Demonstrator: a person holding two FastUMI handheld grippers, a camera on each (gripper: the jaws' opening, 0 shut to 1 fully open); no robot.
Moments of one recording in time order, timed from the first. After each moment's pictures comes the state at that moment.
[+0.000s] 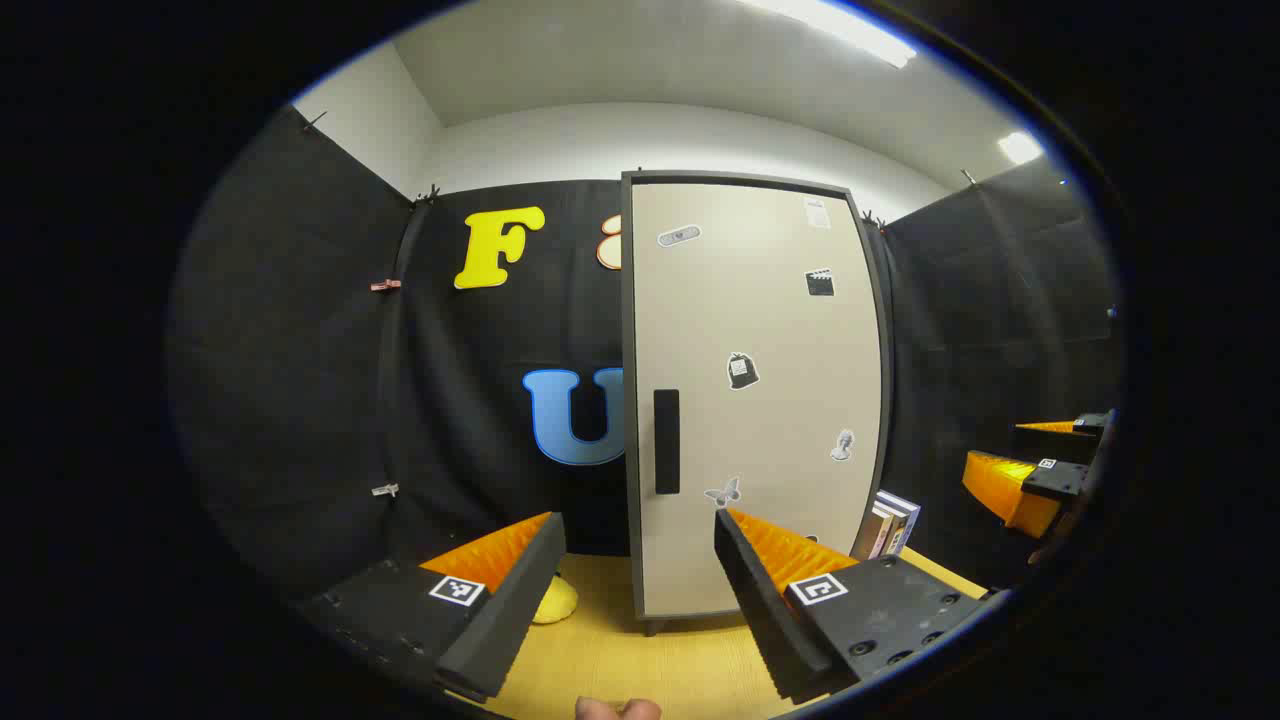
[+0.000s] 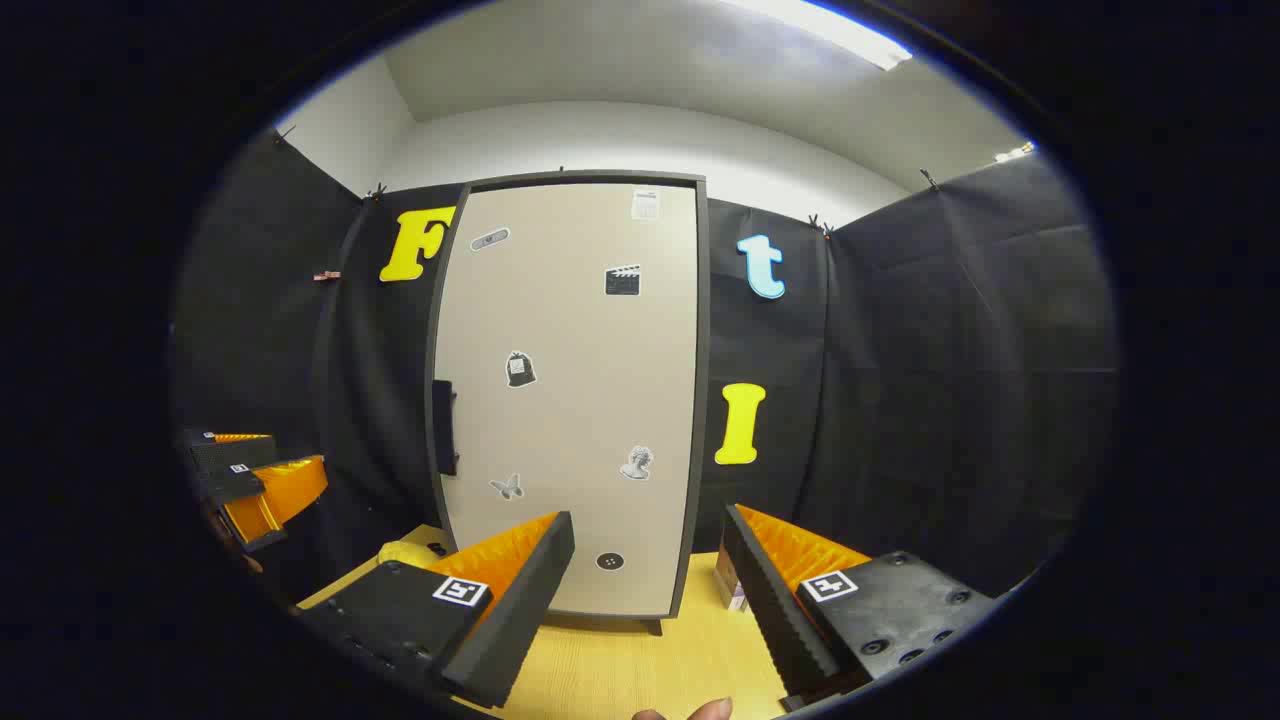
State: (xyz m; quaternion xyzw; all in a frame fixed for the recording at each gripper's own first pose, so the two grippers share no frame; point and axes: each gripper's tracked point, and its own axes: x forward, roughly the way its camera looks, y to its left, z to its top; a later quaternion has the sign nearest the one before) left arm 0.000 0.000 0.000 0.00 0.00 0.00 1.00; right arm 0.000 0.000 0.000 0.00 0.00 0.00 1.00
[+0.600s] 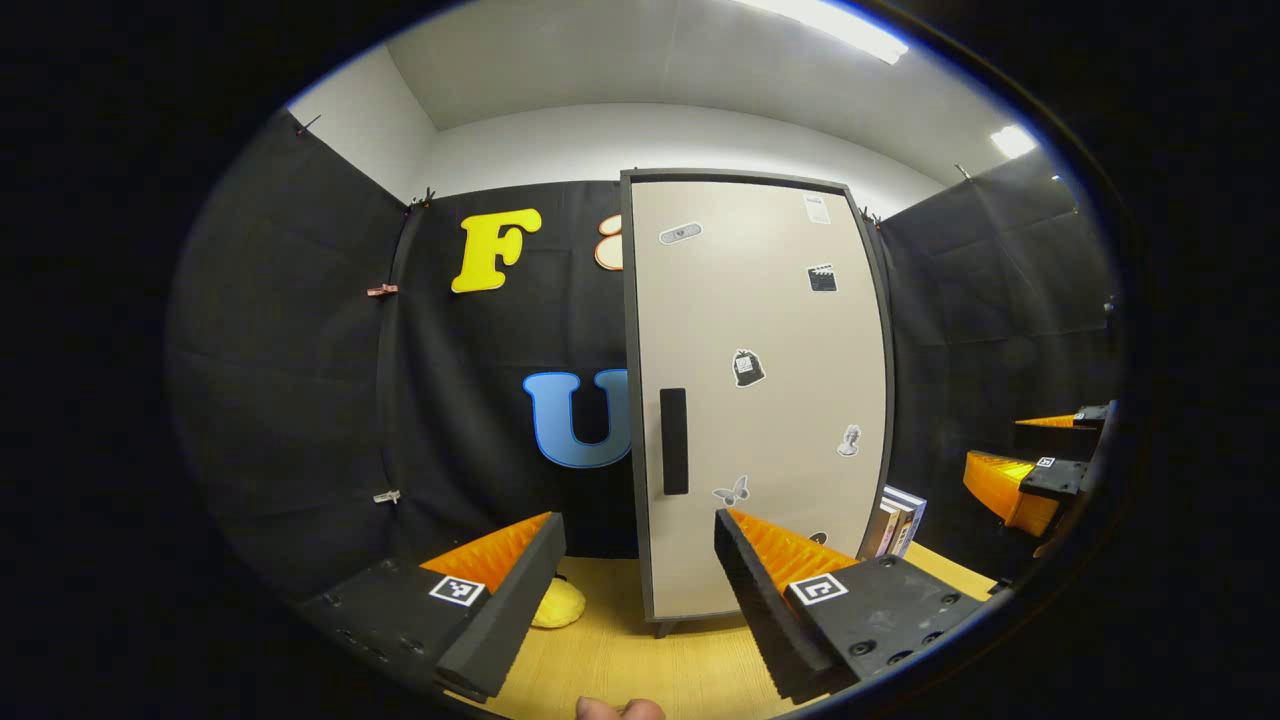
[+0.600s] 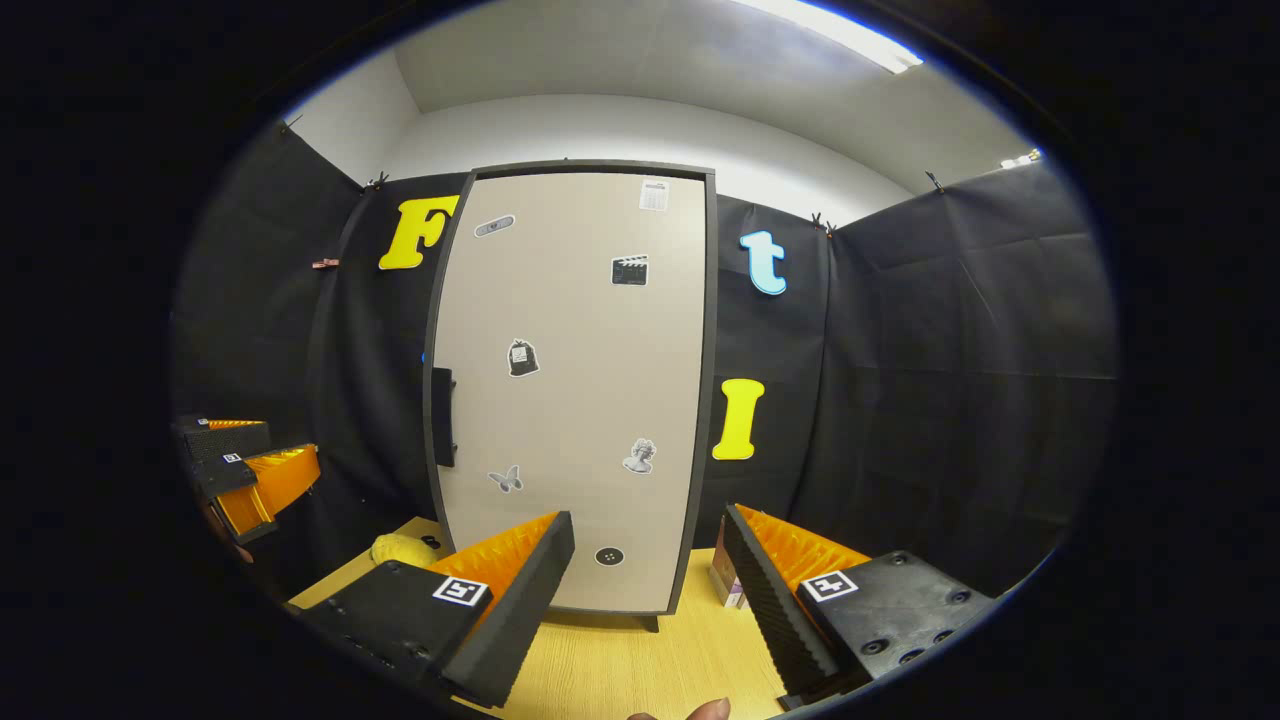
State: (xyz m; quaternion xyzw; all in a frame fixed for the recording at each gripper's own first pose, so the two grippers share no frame) left arm 0.006 0.012 -0.002 0.01 0.00 0.00 1.00; right arm 0.009 0.010 -0.008 -0.01 0.01 0.00 1.00
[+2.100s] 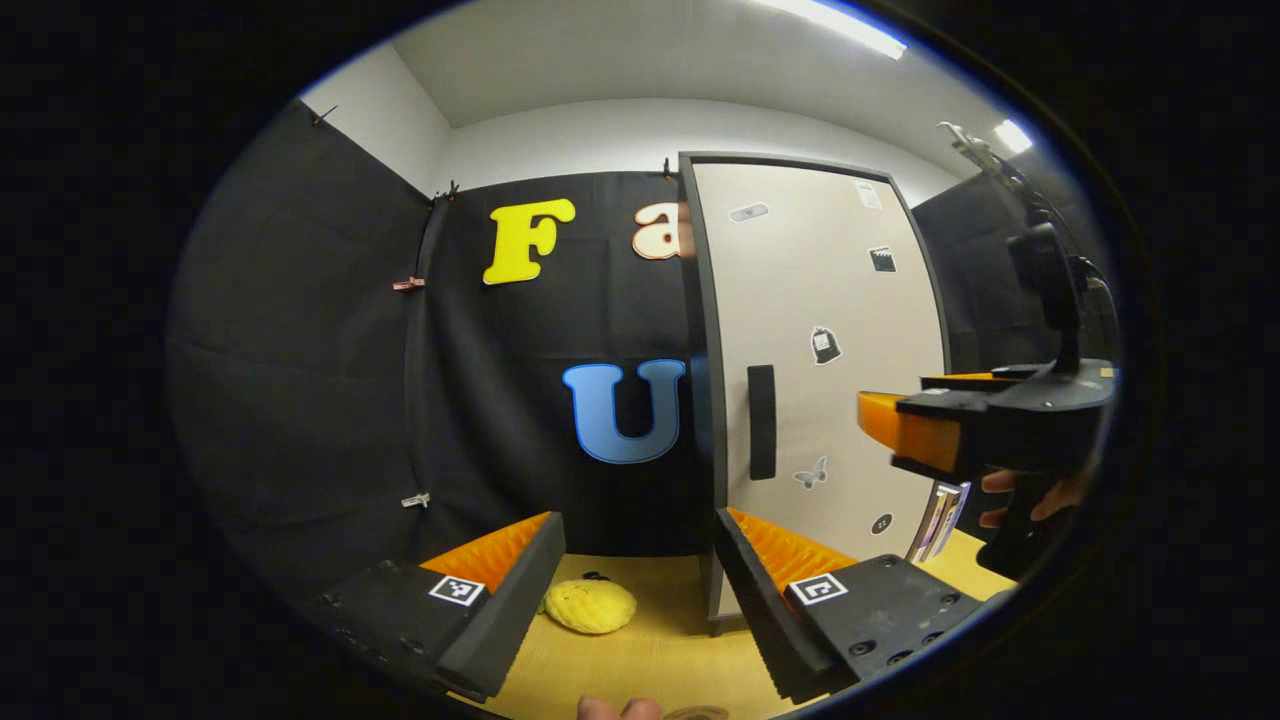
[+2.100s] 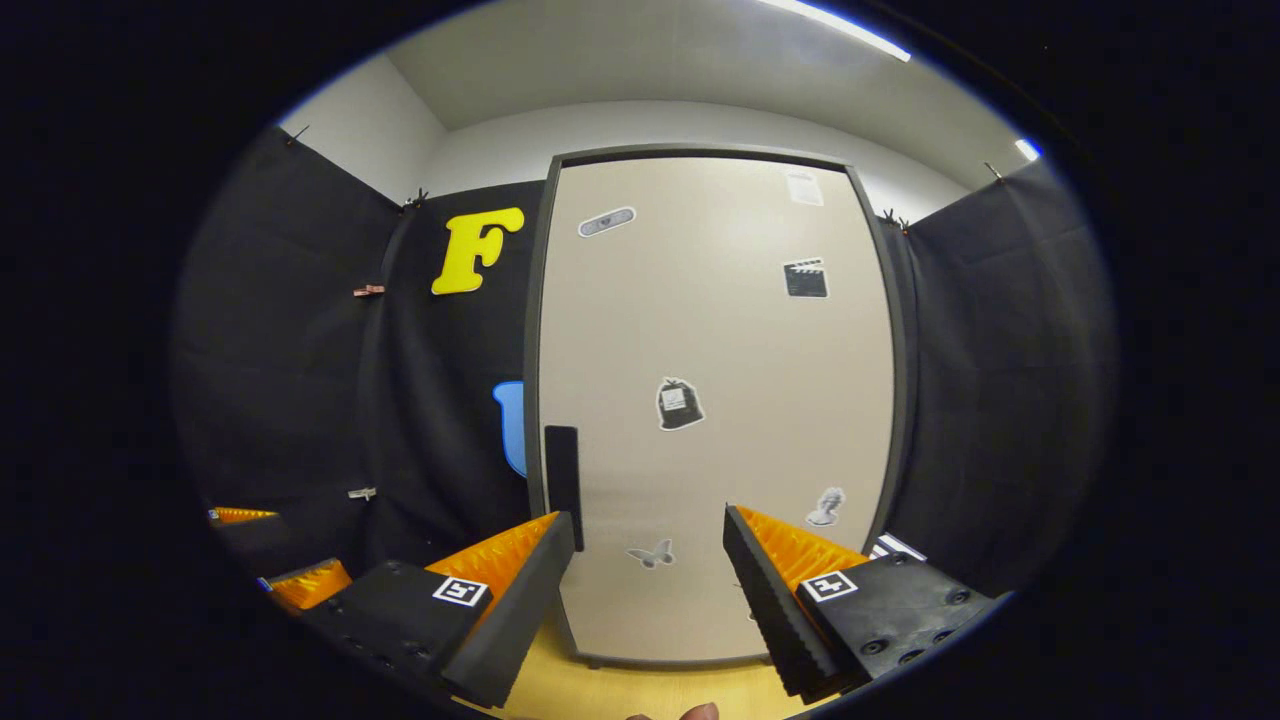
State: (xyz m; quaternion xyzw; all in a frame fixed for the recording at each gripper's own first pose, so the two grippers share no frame) left arm 0.029 0.108 -0.025 0.02 0.01 0.03 1.00; right arm 0.122 0.195 0.014 0.03 -0.01 0.09 1.00
